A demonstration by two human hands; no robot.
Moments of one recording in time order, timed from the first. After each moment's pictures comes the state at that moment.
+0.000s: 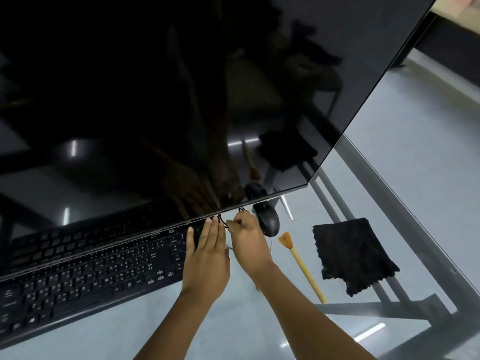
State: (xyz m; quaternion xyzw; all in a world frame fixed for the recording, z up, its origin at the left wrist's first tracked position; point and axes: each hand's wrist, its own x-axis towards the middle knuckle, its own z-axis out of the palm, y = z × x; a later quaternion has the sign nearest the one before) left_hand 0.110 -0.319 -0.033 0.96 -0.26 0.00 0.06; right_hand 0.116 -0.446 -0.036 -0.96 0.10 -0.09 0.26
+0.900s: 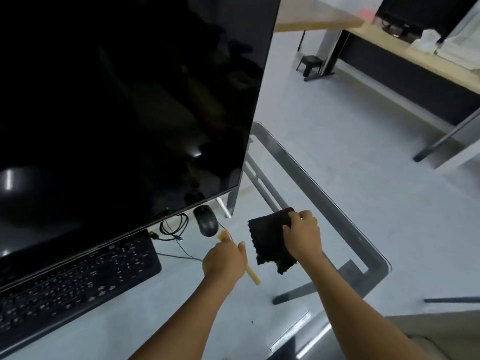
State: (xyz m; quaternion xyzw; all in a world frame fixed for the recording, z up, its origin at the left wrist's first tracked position) left_hand 0.051 -0.460 0.038 0.94 -0.17 -0.26 0.12; right_hand -0.010 -0.634 0.038 -0.92 0.37 -0.02 0.11
